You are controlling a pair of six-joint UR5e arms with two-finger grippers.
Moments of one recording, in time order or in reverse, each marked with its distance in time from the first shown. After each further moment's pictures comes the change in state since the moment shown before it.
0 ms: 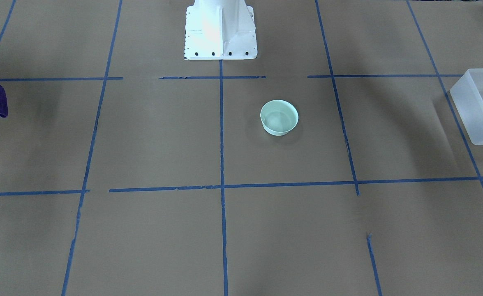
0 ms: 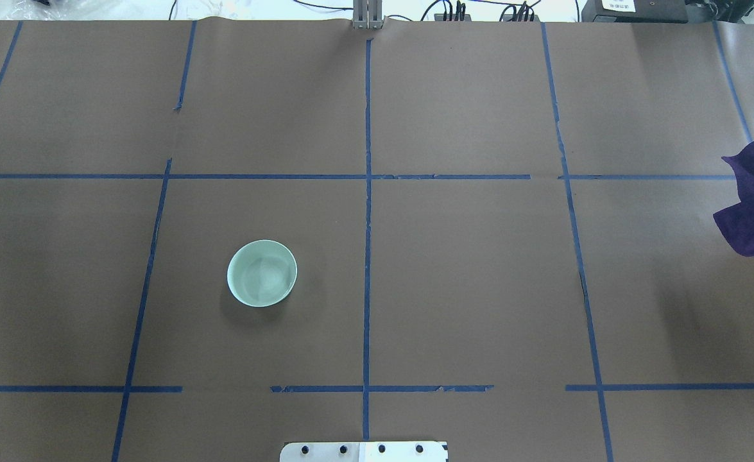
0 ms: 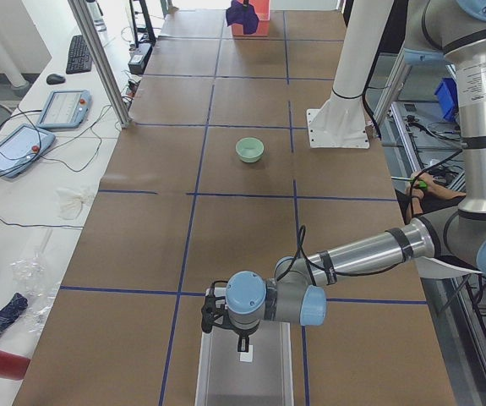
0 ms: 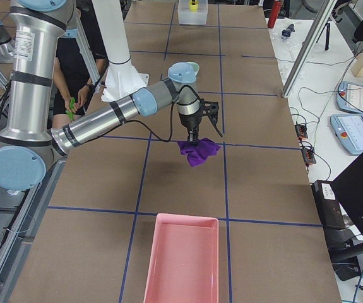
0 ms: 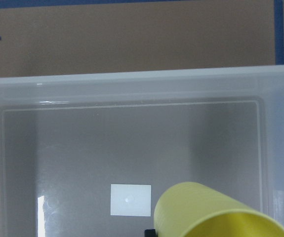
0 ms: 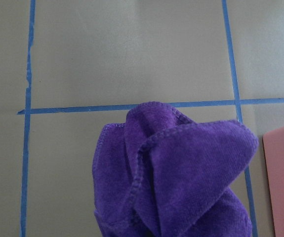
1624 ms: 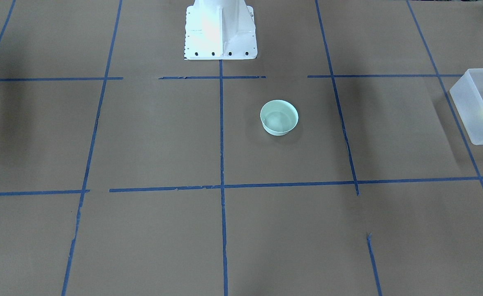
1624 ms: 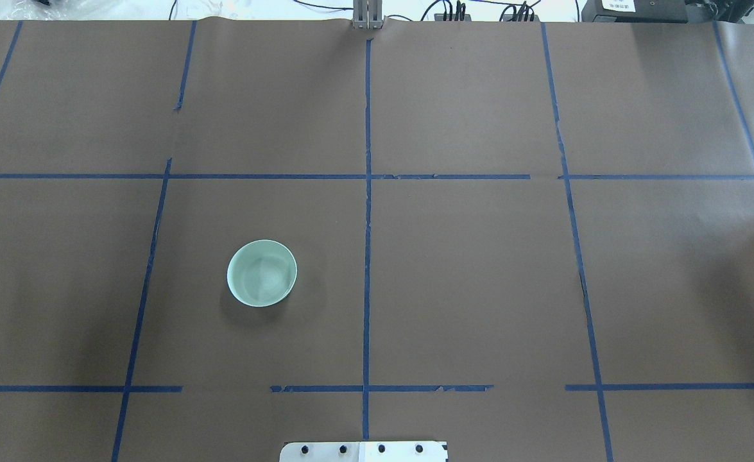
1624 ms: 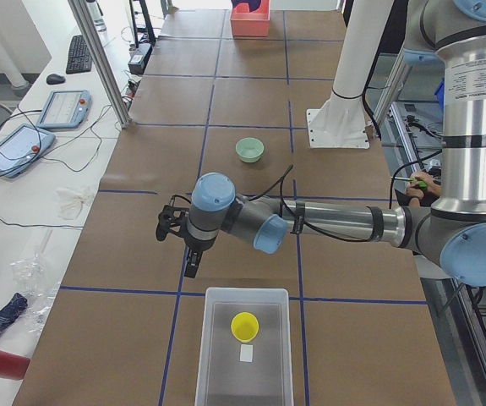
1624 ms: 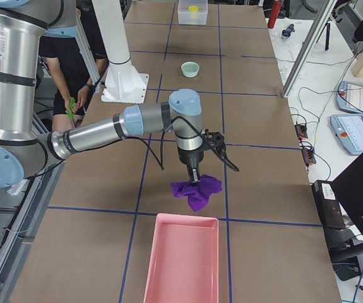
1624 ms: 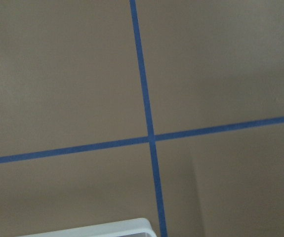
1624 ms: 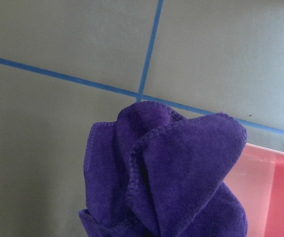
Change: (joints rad) left arm 0.037 -0.129 -0.336 0.046 0.058 -0.298; right arm 0.353 -0.006 -0.234 -0.120 -0.009 -0.791
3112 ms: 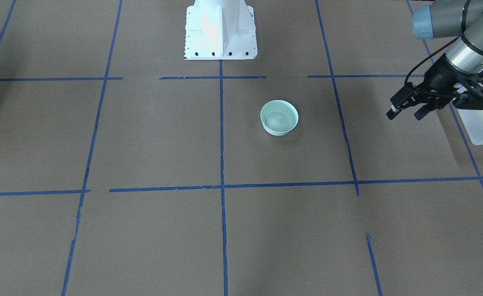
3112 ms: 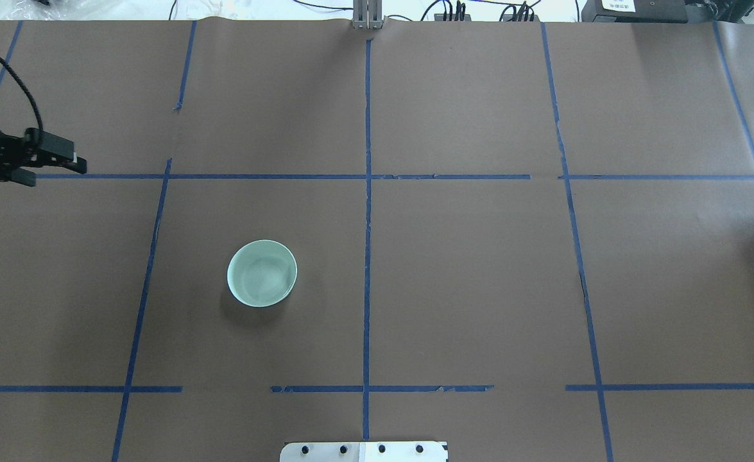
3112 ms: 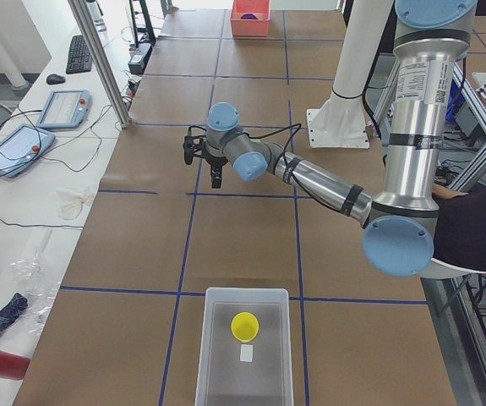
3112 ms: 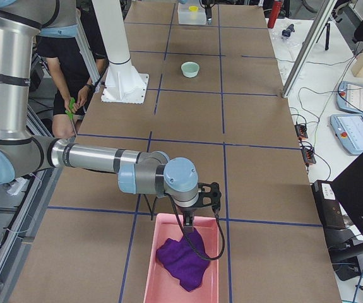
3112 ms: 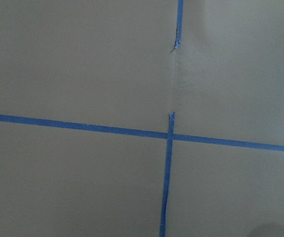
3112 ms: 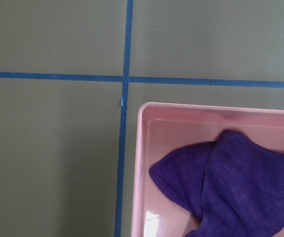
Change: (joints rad) left arm 0.479 -0.155 -0.186 -0.039 0.053 -0.762; right arm 0.077 -0.003 -0.269 0.221 0.278 0.134
